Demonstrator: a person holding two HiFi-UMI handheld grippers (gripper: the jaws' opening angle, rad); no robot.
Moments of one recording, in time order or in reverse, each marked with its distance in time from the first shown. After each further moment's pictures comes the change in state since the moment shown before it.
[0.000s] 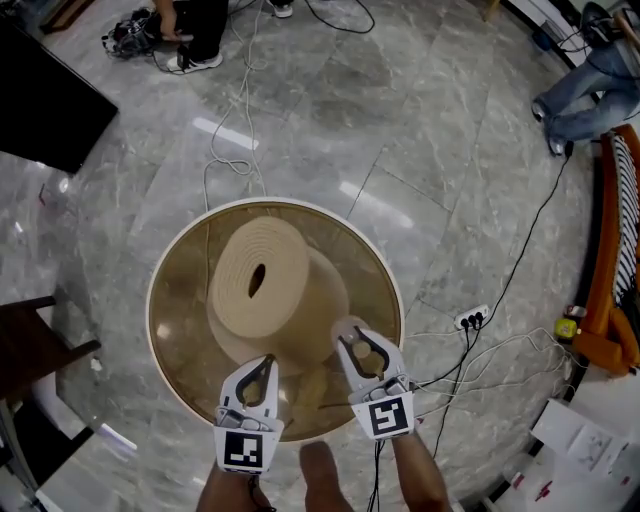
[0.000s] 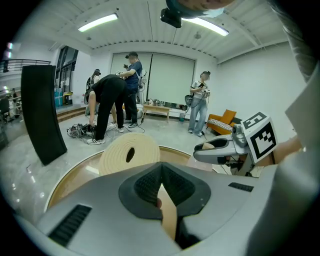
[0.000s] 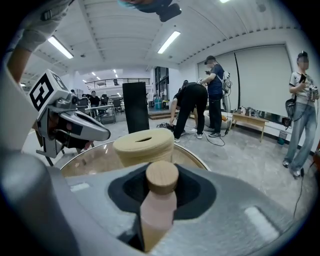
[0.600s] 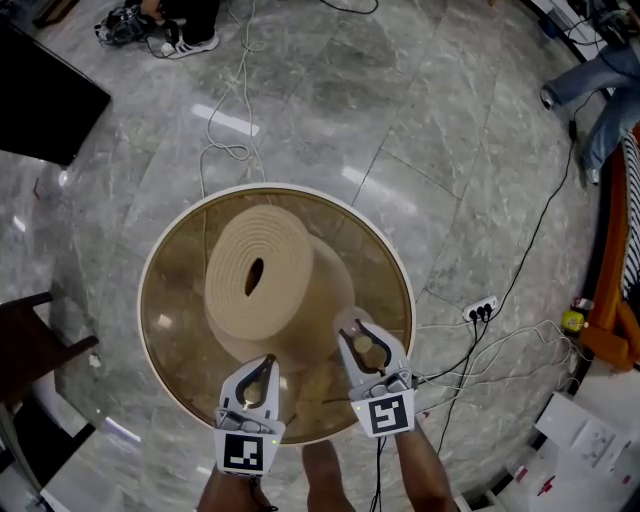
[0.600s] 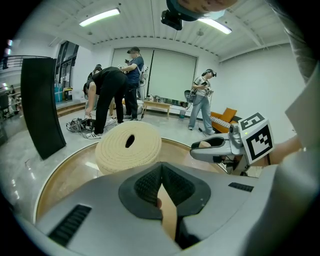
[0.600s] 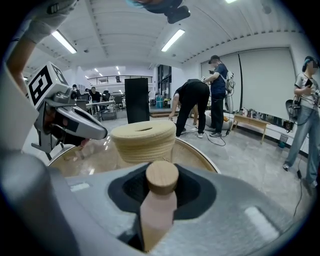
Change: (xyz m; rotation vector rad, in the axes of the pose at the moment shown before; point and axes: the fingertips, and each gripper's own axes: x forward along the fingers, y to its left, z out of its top) left arm 0.020 0.009 -0.036 -0.017 0.050 -0.009; right arm 0.030 0.002 -0.030 -0.023 0.007 -0.007
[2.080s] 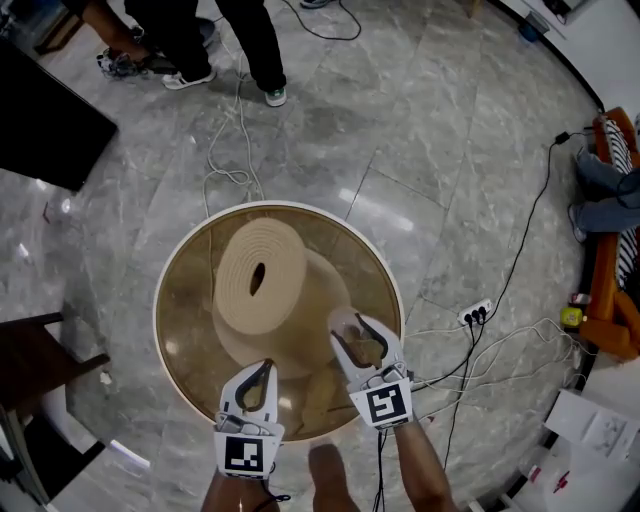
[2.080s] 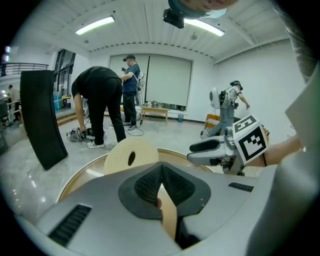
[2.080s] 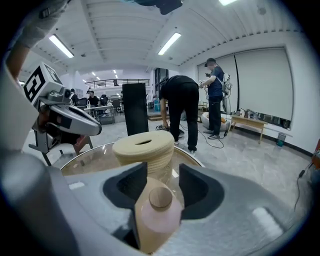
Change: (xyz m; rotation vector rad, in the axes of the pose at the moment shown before) left arm -0.045 -0.015 0.041 0.052 -0.054 0.002; right arm -0.028 0.000 0.038 0.022 -0.040 -0.009
